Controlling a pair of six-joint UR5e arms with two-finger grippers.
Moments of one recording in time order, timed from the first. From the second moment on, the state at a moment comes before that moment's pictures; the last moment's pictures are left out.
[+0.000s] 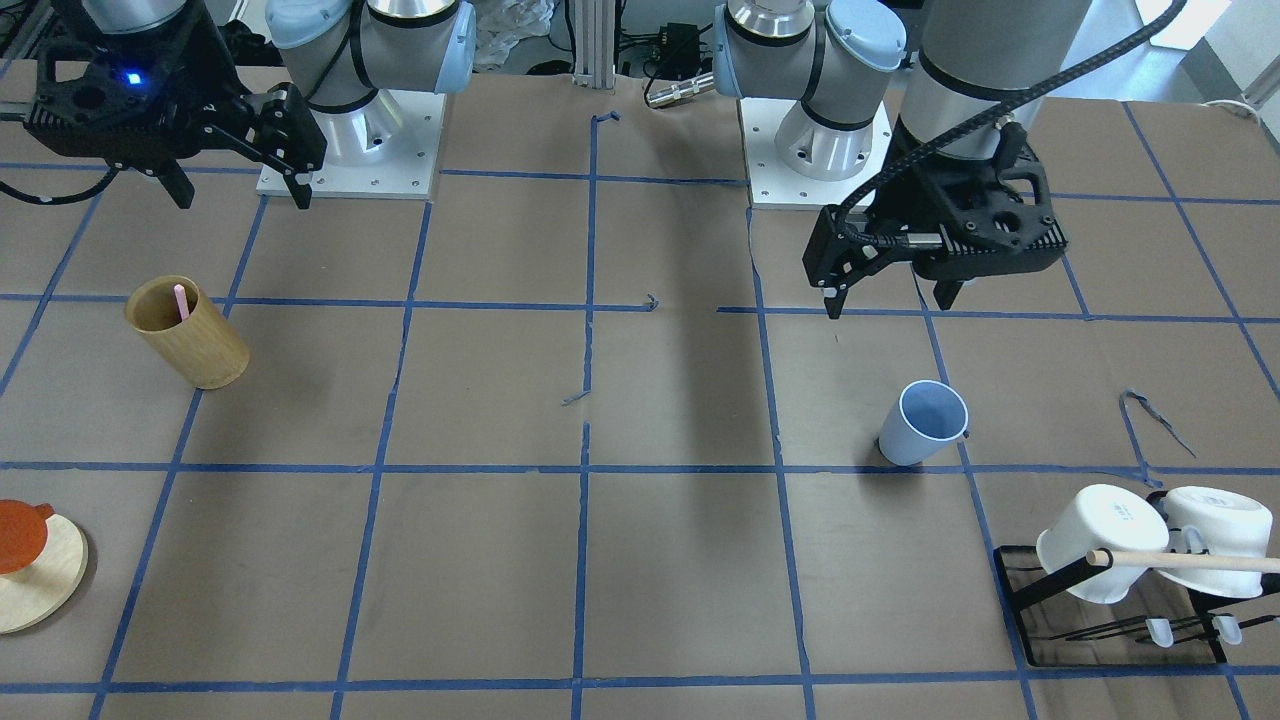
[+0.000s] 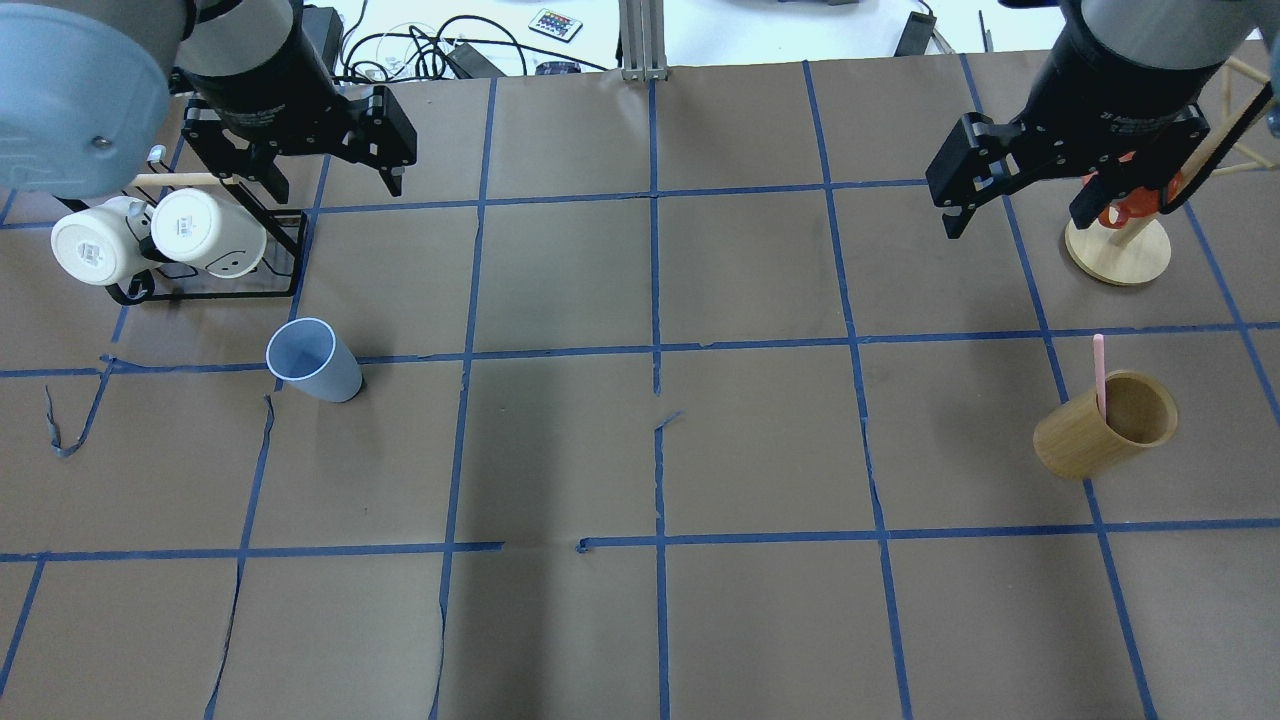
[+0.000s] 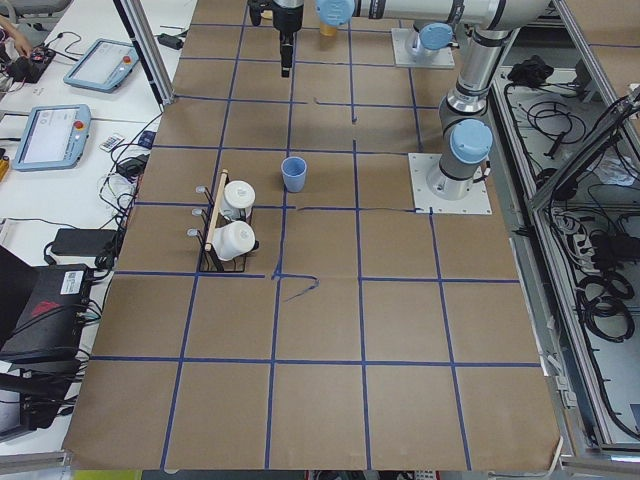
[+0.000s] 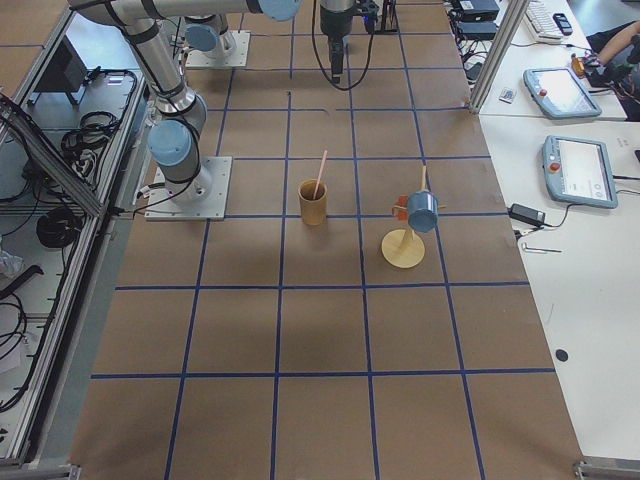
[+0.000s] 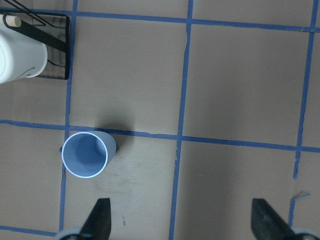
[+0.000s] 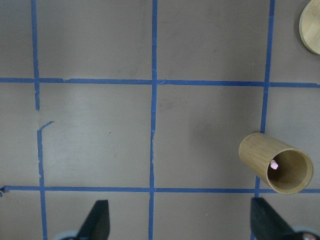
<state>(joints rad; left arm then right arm) -1.58 -1.63 -1.50 -1.48 1.64 -0.07 1.51 -1.65 1.56 -1.49 -1.58 -0.09</state>
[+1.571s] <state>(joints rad) -1.16 -1.65 -1.81 -1.21 1.59 0.46 1.38 -1.61 1.62 -1.56 -1.69 -0.20</state>
